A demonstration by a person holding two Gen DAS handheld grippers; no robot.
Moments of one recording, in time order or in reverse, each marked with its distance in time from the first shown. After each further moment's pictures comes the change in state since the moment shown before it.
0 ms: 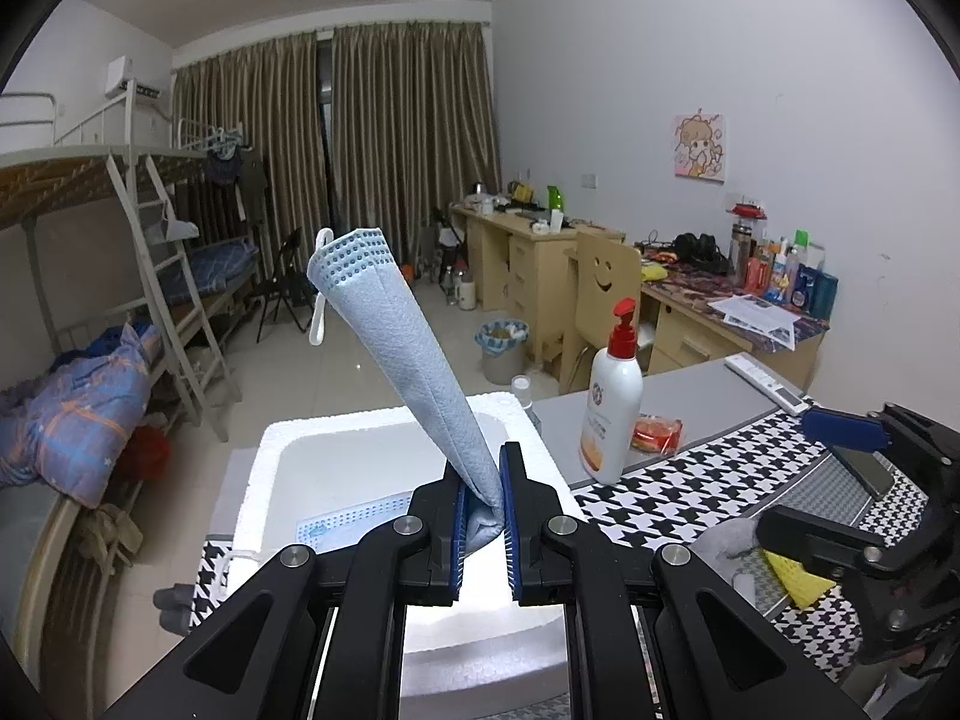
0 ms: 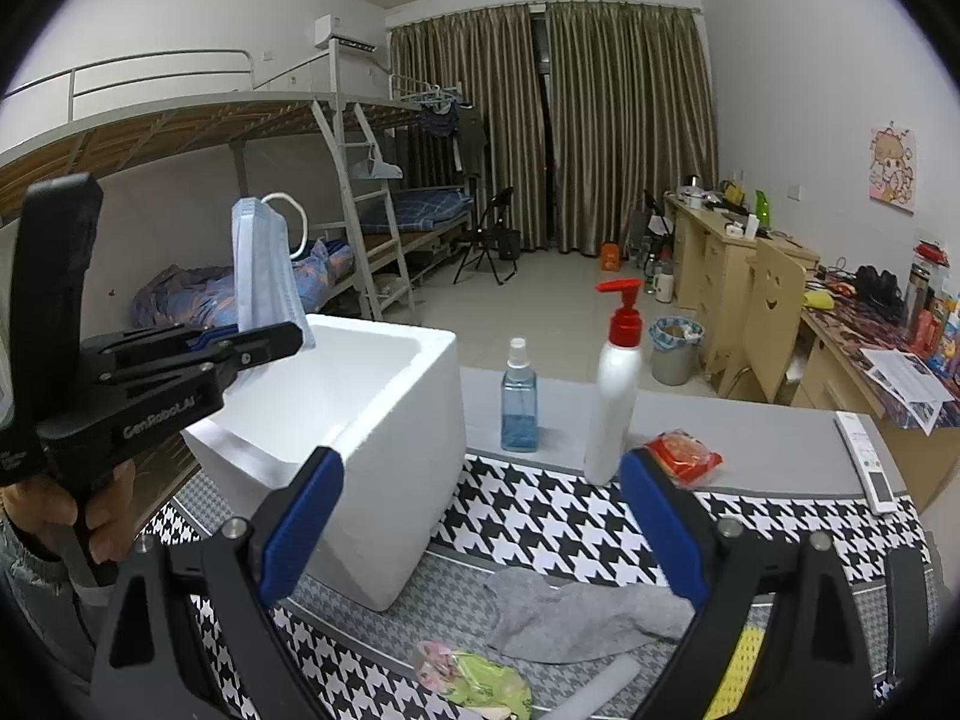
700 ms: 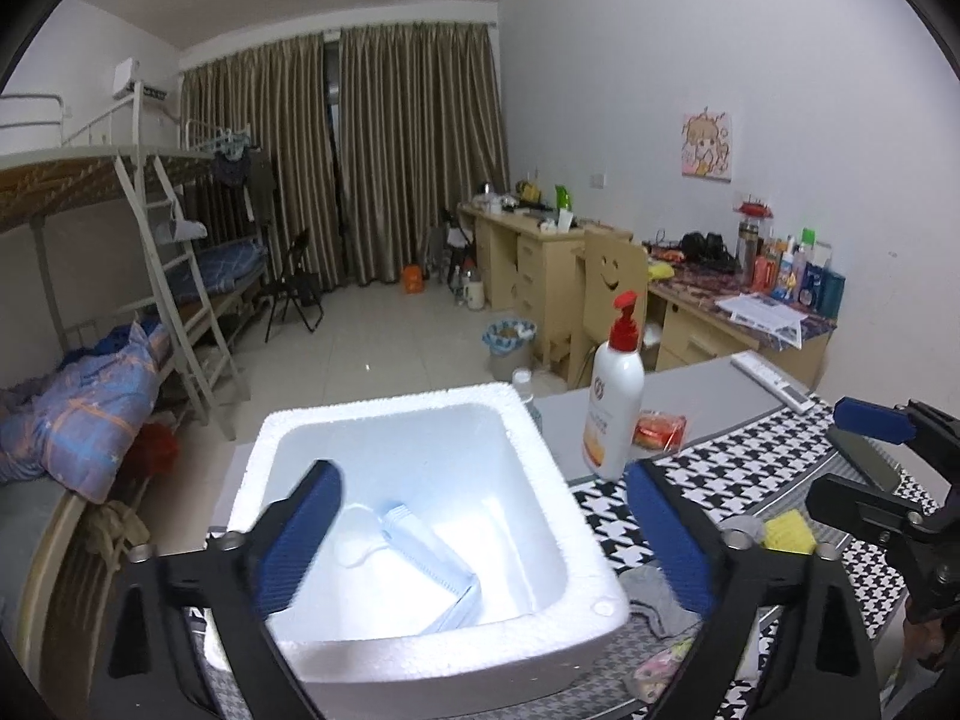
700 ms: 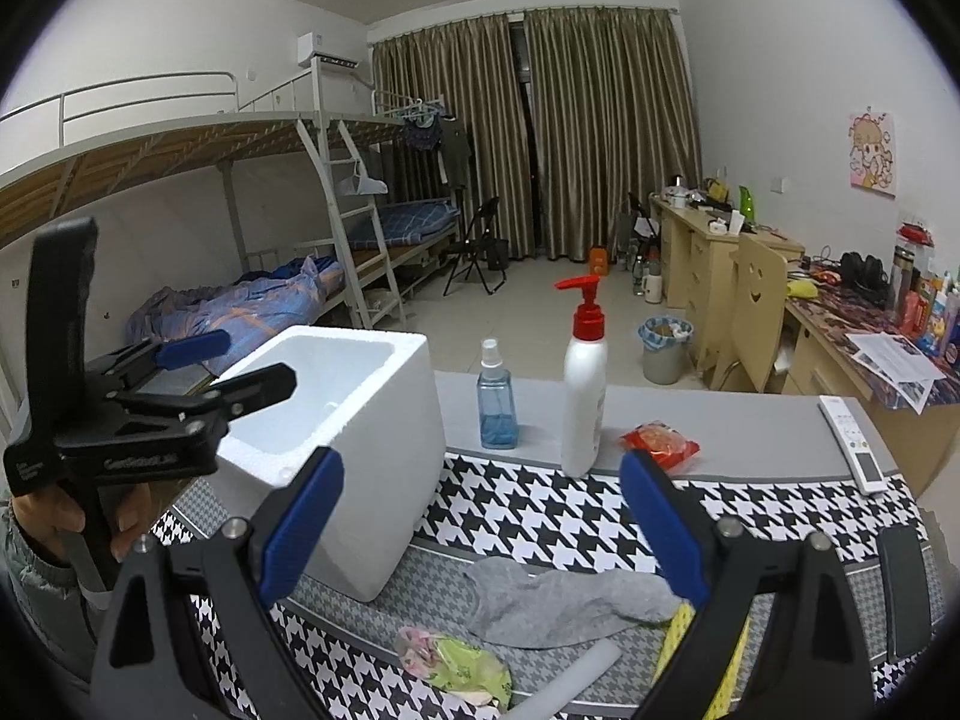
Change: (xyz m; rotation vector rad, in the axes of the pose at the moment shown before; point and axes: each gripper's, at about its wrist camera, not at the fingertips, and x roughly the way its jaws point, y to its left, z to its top) left arm -0.010 -0.009 -0.005 0.001 -0.023 0.029; right arm -0.017 -0.020 -0.008 0.043 -0.027 -0.008
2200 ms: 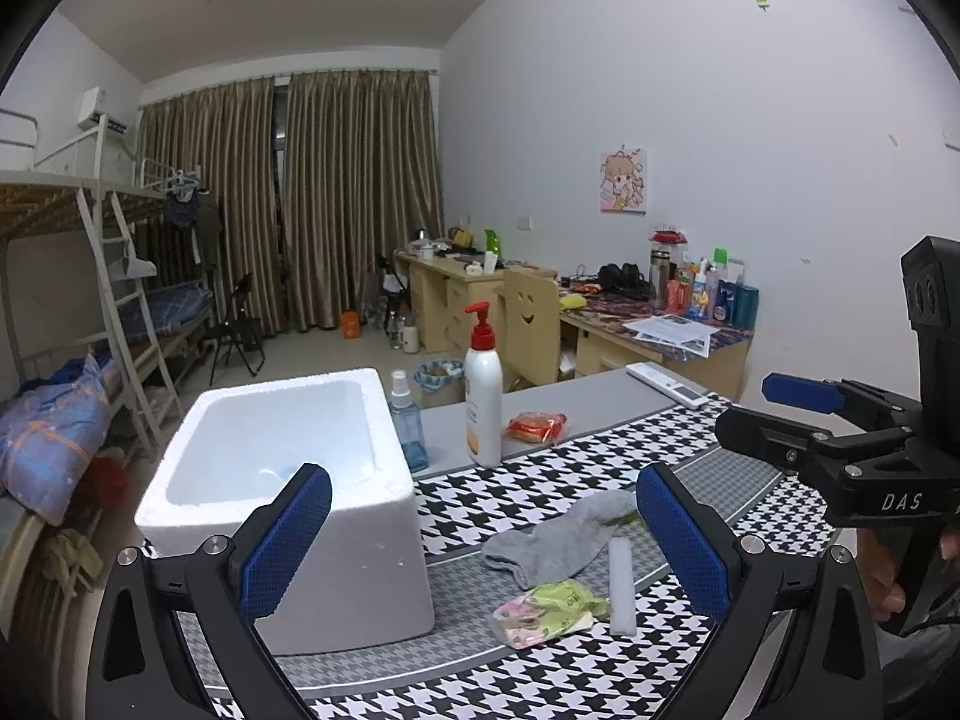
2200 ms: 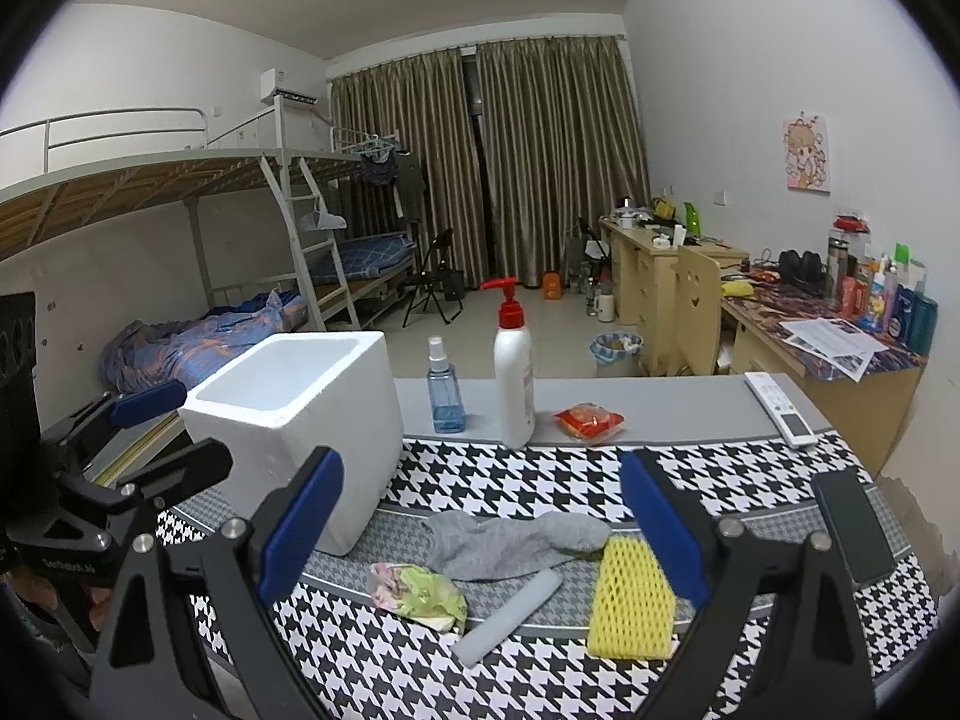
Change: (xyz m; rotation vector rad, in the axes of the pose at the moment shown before) left arm -0.067 -0.065 -0.048 0.039 -0.112 -0.156; right arm -0.072 -0.017 -0.044 0.054 -0.085 -0.109
